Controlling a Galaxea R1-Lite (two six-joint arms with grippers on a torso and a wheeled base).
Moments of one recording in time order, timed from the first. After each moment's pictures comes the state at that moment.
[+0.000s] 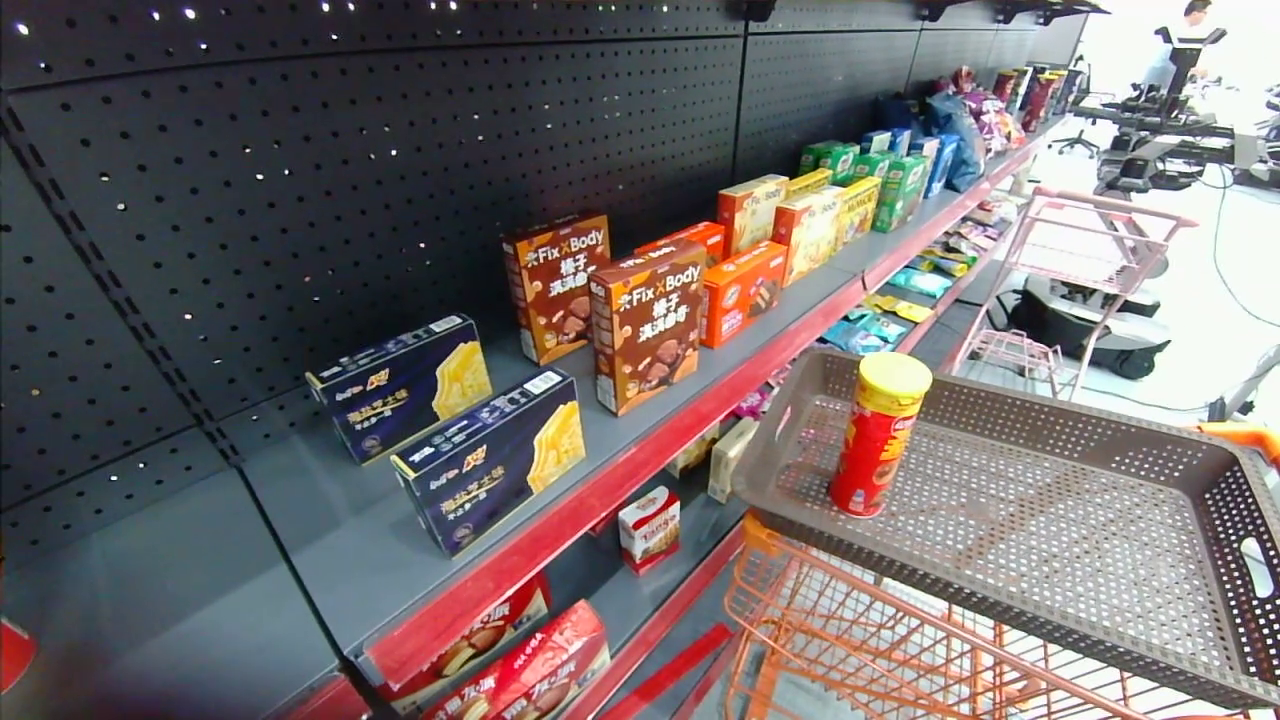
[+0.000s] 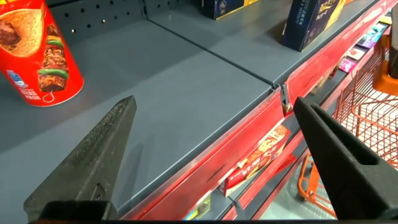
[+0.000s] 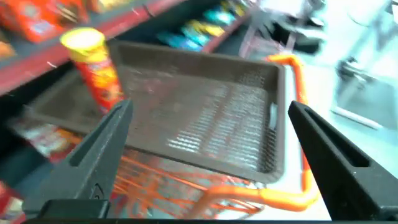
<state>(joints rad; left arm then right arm) 0.00 0.00 0.00 0.00 0.07 -0.04 -0.04 0.42 -0.38 -0.04 -0.20 -0.01</state>
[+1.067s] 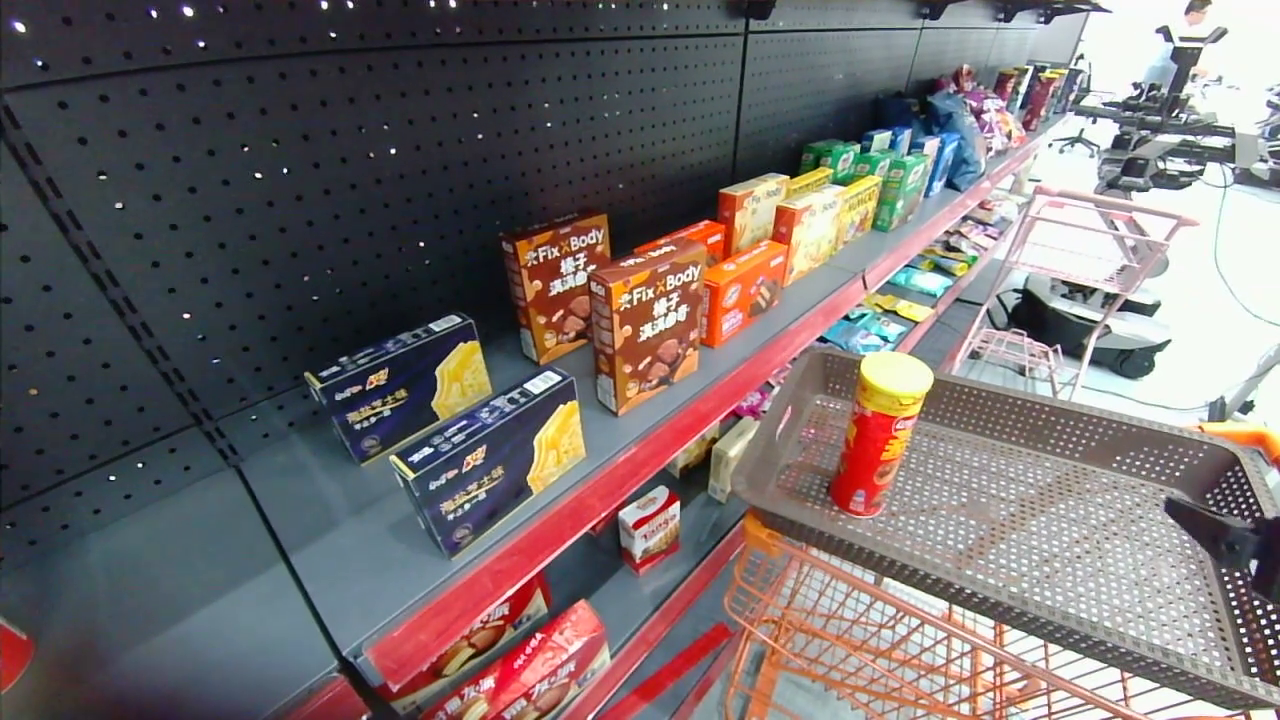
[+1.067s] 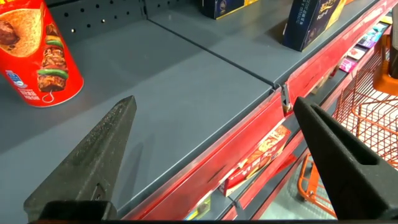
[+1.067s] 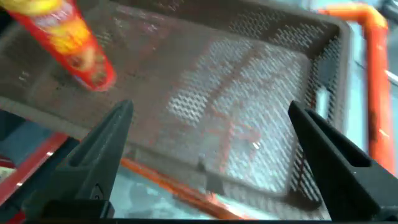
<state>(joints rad) 0.00 0.00 0.00 0.00 0.07 -0.04 -0.09 1.11 -0.38 -0.46 -0.08 -0.02</state>
